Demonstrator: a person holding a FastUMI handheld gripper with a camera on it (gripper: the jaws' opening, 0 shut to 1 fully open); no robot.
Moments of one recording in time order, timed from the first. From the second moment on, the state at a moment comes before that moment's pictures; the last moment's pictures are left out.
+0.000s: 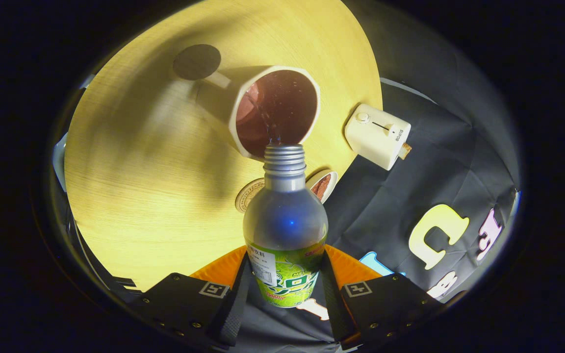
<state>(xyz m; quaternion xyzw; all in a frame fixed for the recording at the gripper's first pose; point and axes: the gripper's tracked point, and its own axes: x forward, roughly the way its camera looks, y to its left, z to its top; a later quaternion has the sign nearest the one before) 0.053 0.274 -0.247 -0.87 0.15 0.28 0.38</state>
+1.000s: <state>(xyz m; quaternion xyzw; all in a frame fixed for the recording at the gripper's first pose) 0.052 0.271 -0.241 -0.88 0.18 0.27 0.35</state>
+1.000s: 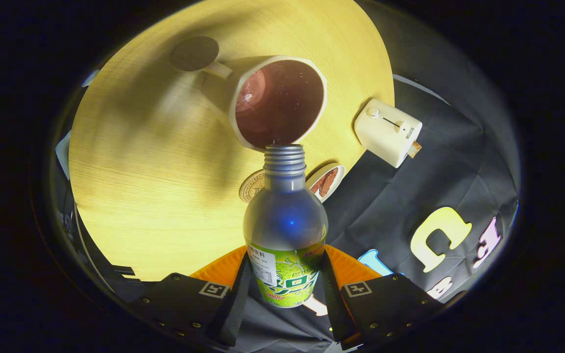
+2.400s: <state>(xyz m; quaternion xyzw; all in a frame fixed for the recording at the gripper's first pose) 0.013 0.246 -0.282 -0.76 0.21 0.33 0.52</state>
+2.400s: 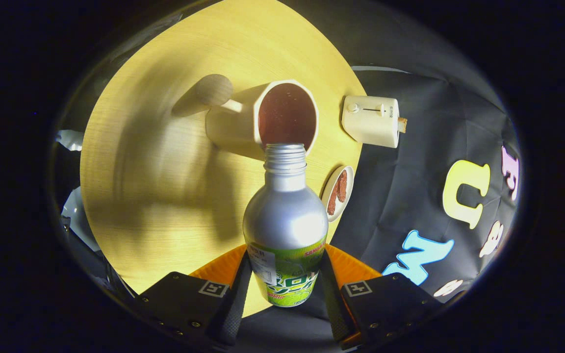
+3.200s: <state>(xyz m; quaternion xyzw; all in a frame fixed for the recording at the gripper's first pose) 0.003 0.234 -0.314 -0.54 0.30 0.37 0.69</state>
